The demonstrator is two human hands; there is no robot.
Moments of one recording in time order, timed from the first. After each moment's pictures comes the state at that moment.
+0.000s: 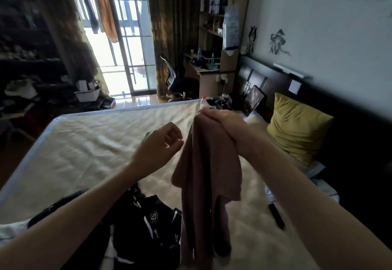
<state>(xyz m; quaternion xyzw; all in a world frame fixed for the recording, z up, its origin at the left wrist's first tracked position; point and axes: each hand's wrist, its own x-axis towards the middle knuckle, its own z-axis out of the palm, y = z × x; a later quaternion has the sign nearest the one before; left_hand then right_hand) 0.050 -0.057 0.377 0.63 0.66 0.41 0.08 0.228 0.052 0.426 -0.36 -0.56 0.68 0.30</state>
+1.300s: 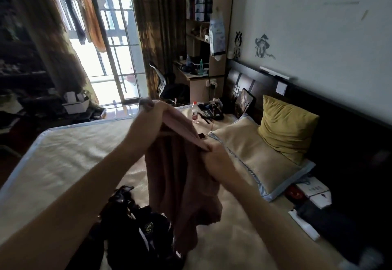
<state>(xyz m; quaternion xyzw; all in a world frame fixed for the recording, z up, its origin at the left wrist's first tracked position) 0.090 -0.038 0.468 0.36 0.63 0.62 0.31 0.241 0.022 0.360 -0.40 -0.71 0.45 0.36</state>
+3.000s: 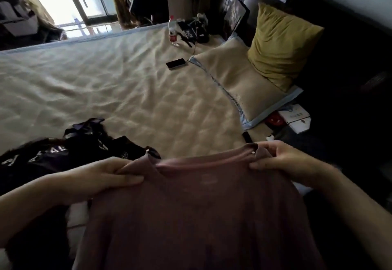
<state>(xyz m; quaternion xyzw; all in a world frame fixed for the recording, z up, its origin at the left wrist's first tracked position) 0.068 -0.112 0.215 0.48 0.58 0.17 0.63 0.489 0.029 0.239 -0.40 -0.57 0.72 0.09</state>
